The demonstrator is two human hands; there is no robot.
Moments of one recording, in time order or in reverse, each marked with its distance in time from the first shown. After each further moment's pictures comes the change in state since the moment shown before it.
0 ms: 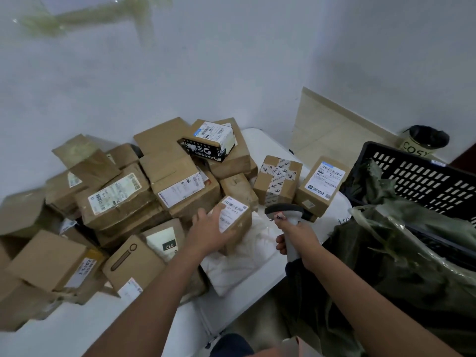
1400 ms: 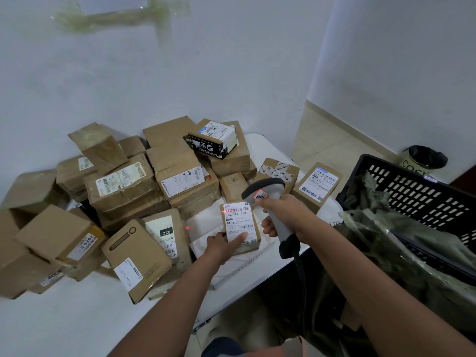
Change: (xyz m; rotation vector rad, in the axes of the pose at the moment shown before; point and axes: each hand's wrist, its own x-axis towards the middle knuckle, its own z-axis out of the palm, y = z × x) left_hand -0.021 0.018 0.082 -0.625 -0.163 -0.376; right_hand -0.066 -0.067 -0.007 -0.283 -0.223 -0.160
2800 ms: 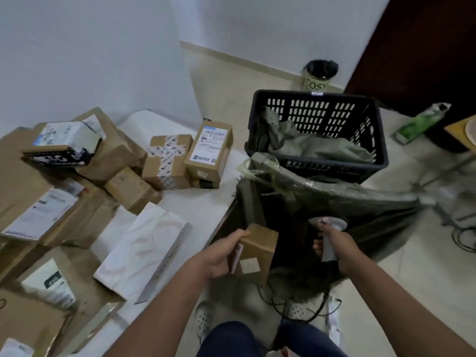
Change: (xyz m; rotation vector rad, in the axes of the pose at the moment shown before) left_hand -0.077 0.080 0.176 -0.257 -0.829 -0.309; right_hand -0.070 0.297 -0.181 0.766 0.669 0.555
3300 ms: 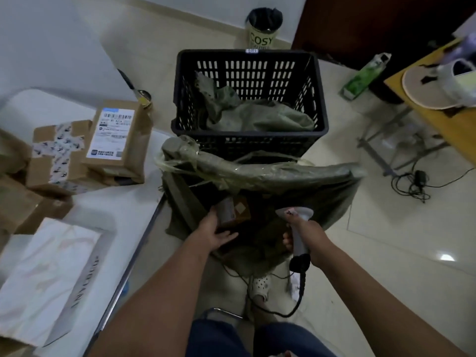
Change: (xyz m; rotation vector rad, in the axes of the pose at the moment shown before) left_hand 0.160 0.007 0.094 -0.400 0.258 -0.121; right_hand 0.044 0.005 -0.075 -0.021 0.014 0.063
